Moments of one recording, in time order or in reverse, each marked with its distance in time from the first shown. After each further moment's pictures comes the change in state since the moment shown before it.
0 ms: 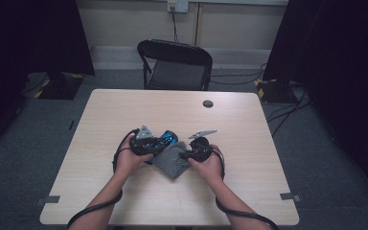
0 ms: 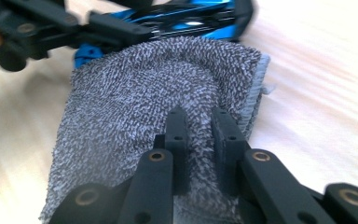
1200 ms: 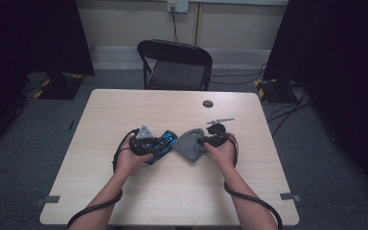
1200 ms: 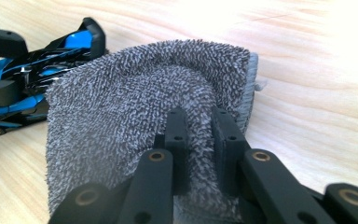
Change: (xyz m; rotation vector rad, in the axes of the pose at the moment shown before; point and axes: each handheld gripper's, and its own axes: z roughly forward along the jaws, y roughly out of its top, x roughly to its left) left arm 0.000 0.000 0.000 0.000 -0.001 -0.002; right arm -0.066 0.016 -0.016 -0.031 -0.147 0.102
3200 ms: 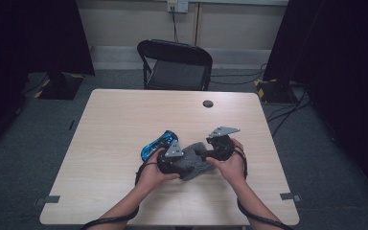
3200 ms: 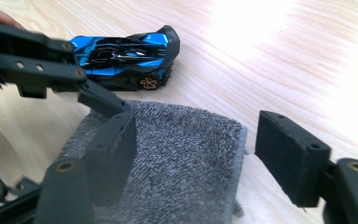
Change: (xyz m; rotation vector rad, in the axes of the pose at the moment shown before) left arm -0.097 0.015 0.037 0.052 -0.197 0.138; right arm 0.029 -0.023 -0.048 -0.127 0.057 -0.276
